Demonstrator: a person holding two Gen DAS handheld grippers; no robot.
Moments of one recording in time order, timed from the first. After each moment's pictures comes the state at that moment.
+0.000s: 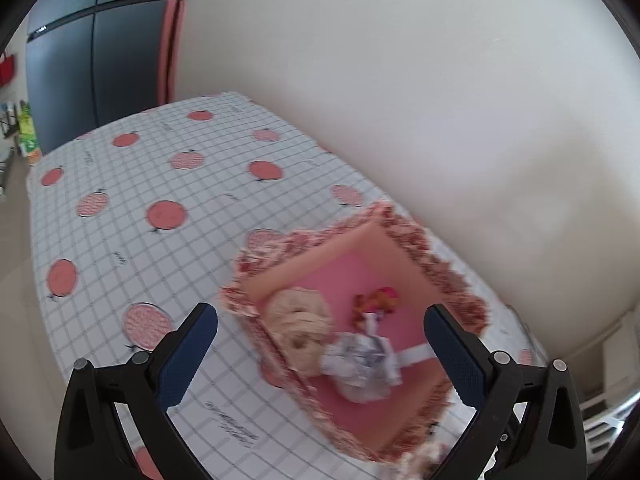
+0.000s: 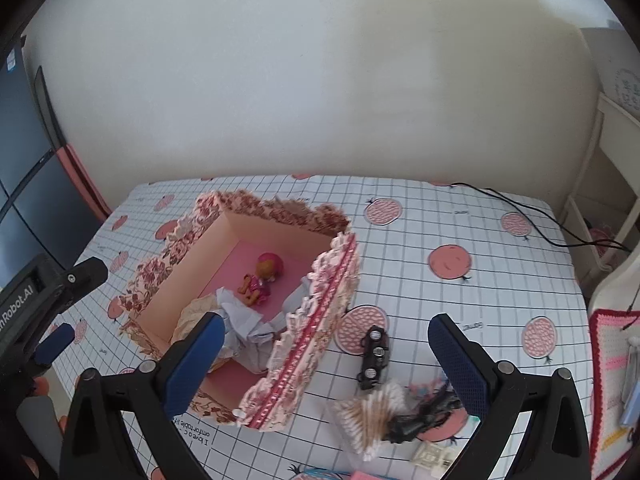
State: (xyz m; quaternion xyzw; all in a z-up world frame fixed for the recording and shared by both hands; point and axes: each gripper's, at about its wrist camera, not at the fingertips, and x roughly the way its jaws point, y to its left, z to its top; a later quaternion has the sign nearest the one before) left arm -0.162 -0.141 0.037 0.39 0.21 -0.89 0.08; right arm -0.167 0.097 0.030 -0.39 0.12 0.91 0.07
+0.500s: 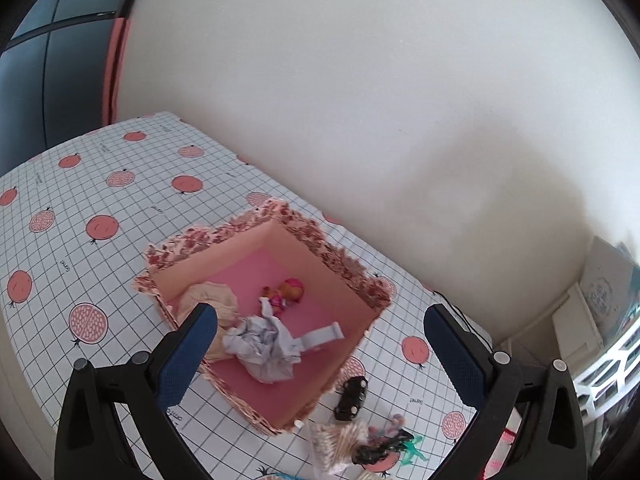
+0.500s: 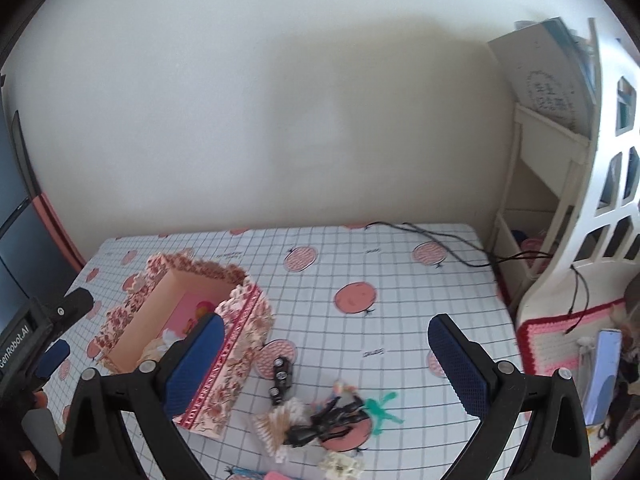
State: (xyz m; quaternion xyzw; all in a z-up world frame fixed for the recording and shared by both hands) left arm -0.136 -0.069 0.069 0.35 0.20 -0.92 -0.02; right arm -0.102 0.185 0.077 -0.32 0.13 0.93 0.15
